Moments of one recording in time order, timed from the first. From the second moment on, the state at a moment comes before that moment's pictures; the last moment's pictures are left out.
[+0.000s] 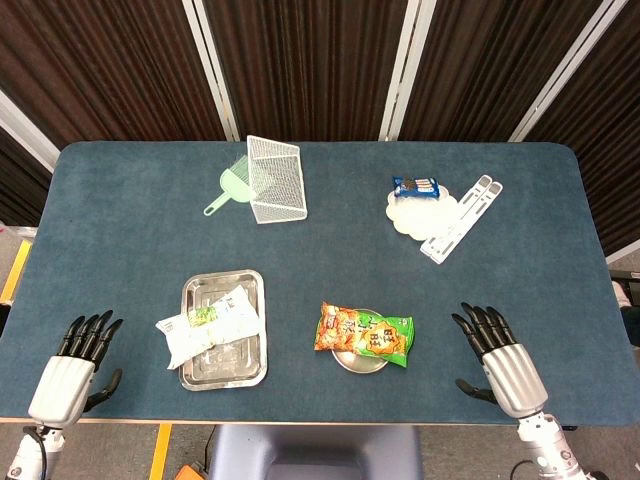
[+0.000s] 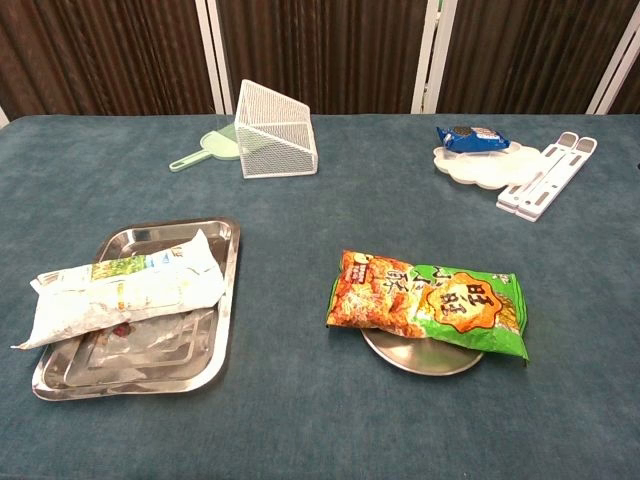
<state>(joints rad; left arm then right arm) -0.09 -1.33 0.04 -1.40 1.69 1.56 0.05 0.12 -1.34 -0.06 -1.55 -1.74 1.51 -0.06</state>
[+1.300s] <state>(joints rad) -0.44 -1.62 -0.11 -1.39 1.35 1.03 0.18 0.13 -1.25 -0.10 -1.61 -1.78 1.48 -0.02</state>
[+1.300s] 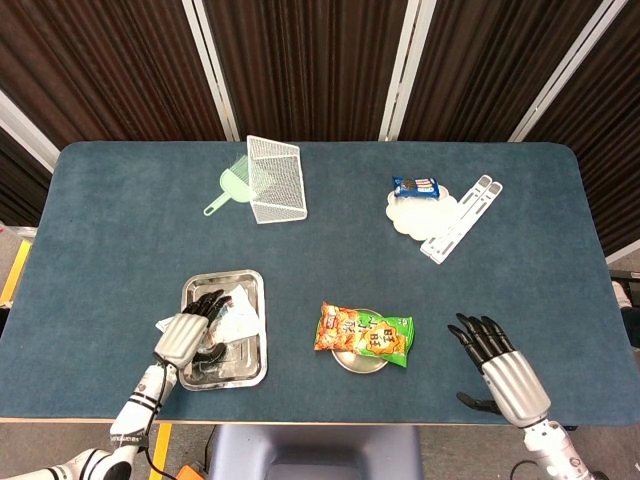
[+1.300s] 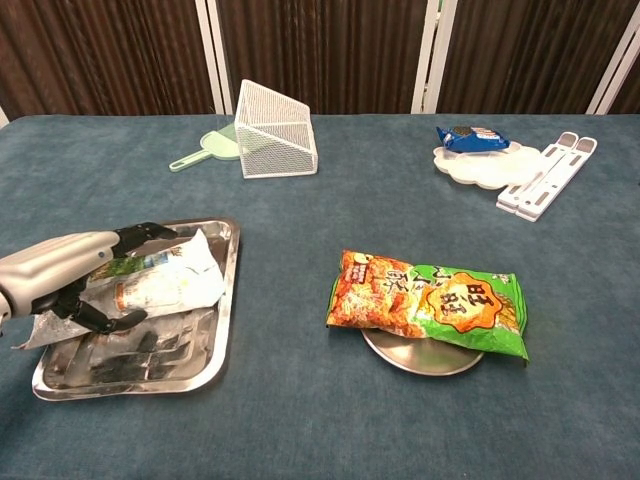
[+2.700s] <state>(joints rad) -1.26 -2.24 -0.27 -0.18 1.54 0.83 -0.51 0.22 -1.23 -0.06 -1.60 -1.60 1.25 0.11</state>
